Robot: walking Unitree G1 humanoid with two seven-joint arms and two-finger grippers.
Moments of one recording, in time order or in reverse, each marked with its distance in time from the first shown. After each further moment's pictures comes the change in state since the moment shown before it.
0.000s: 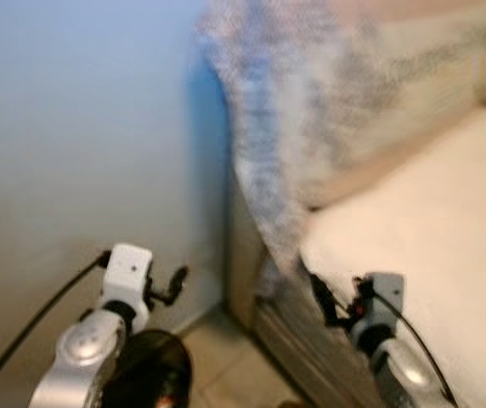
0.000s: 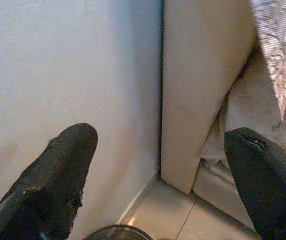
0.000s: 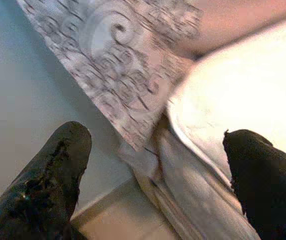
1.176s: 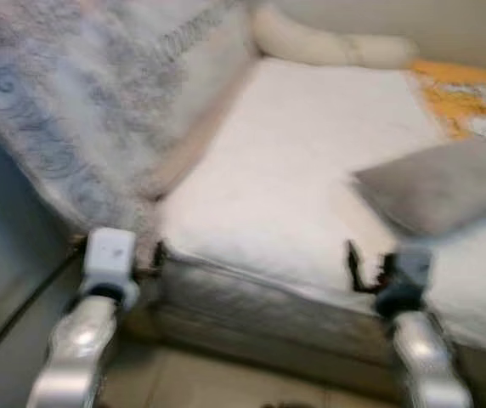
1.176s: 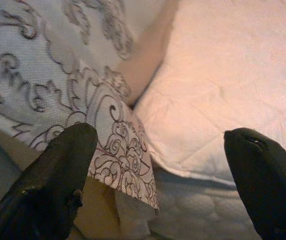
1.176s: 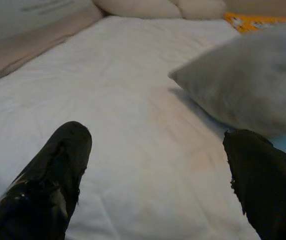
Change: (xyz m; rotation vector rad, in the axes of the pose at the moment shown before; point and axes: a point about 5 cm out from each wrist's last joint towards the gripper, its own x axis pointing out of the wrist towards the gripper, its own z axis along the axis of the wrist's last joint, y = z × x) left arm 0.006 0.024 0.013 0.013 -0.135 0.211; right arm 0.014 -0.014 0.036 -0.142 -0.203 -0.223
